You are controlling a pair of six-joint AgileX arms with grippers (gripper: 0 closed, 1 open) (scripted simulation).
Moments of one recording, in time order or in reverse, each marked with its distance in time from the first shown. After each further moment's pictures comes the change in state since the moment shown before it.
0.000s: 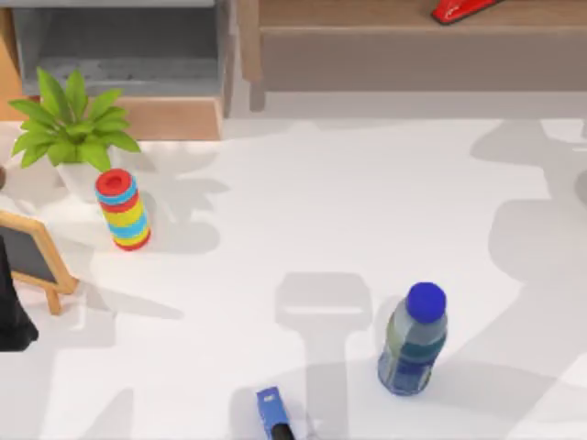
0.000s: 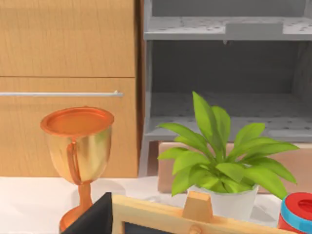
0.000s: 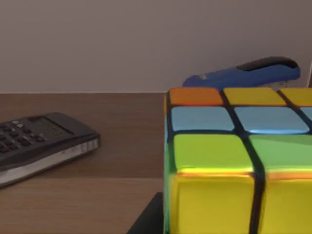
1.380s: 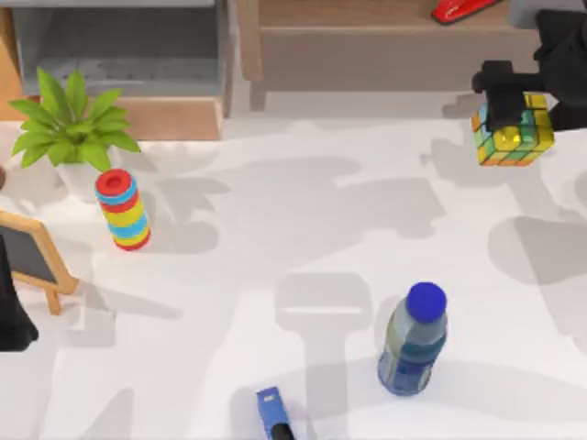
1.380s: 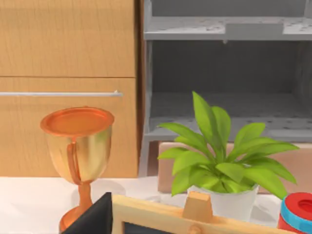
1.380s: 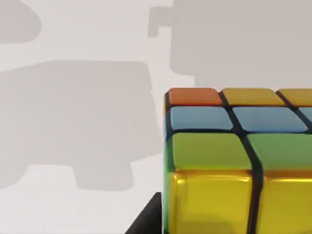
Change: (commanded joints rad) left arm 0.000 0.000 0.000 0.000 0.000 0.000; right arm 0.515 -0.204 0.396 -1.845 0.172 0.093
